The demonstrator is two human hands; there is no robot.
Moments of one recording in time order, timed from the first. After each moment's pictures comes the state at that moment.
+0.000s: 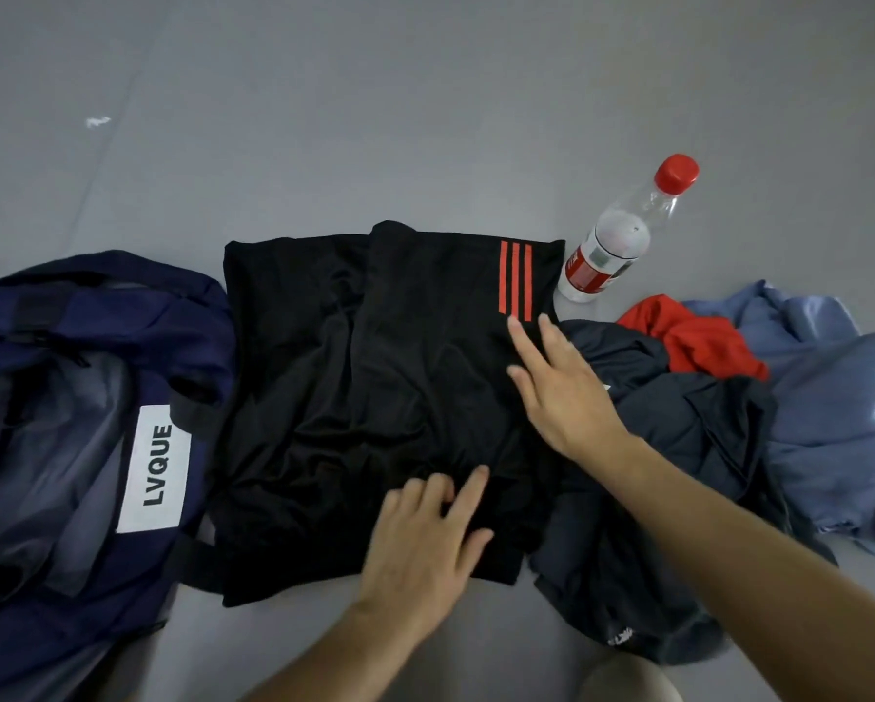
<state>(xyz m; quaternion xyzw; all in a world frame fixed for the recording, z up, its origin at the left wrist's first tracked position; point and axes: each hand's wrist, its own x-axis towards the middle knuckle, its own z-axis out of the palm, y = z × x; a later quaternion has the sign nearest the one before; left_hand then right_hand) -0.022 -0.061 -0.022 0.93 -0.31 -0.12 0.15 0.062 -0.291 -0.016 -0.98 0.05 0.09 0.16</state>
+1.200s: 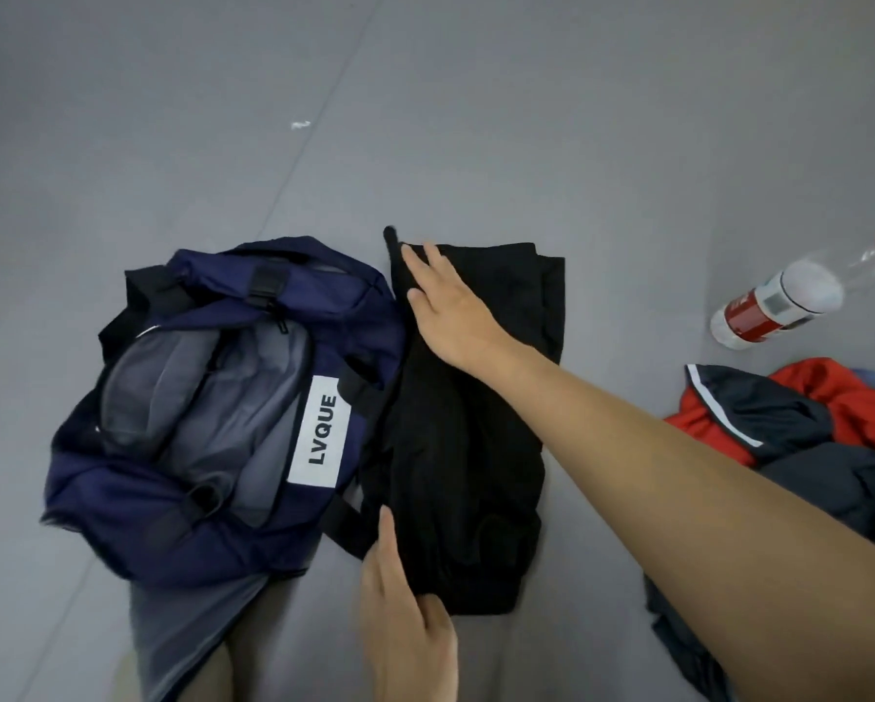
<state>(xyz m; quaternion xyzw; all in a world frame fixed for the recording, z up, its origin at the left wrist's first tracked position) -0.077 0.048 0.016 0.88 0.23 -0.09 0.41 0.201 -0.038 0.032 -0.90 -0.10 0.17 0.39</state>
